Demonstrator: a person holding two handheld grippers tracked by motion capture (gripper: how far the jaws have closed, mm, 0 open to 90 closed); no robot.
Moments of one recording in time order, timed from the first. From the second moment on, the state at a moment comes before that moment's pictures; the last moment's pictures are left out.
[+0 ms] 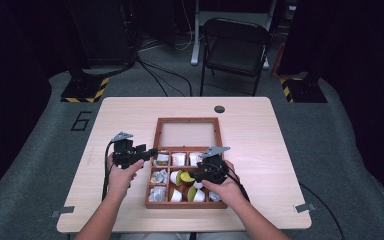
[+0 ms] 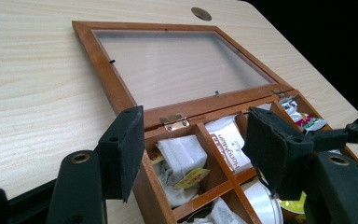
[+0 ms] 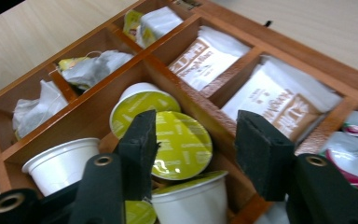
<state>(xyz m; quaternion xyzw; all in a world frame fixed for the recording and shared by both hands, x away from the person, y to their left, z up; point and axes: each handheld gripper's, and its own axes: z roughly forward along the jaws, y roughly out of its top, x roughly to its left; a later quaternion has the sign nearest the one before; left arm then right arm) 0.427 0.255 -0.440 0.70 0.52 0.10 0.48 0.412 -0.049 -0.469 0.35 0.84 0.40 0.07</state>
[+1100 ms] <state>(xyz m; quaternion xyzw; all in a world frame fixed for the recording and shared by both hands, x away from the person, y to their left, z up) 0.426 0.260 -0.440 0.69 0.52 0.10 0.49 0.402 -0.027 -0.480 0.31 0.87 0.37 0.07</state>
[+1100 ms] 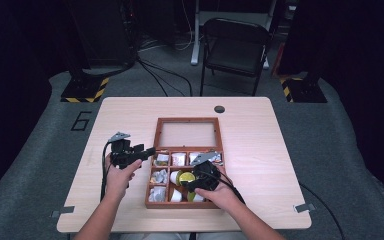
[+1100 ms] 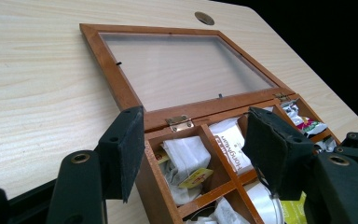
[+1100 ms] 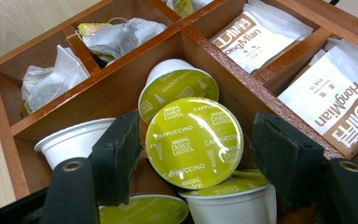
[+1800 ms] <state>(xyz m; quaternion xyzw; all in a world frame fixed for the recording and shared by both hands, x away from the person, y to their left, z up) 0.424 0.264 -0.441 0.68 0.53 0.10 0.49 0.409 -0.017 -0.488 0.31 0.89 0.34 0.06</state>
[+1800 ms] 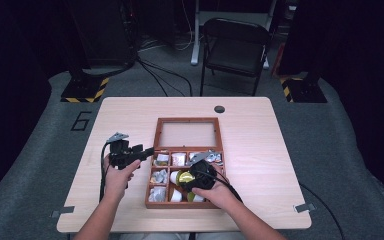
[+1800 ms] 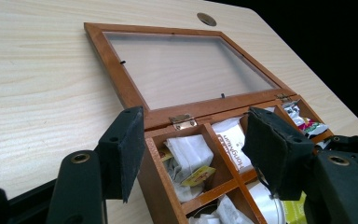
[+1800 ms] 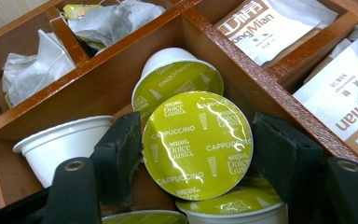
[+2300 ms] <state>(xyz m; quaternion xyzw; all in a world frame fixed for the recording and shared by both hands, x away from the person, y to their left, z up) 0.425 0.265 -0.441 0.68 0.53 0.10 0.49 0.407 -0.016 -0.485 0.29 0.89 0.34 0.07</state>
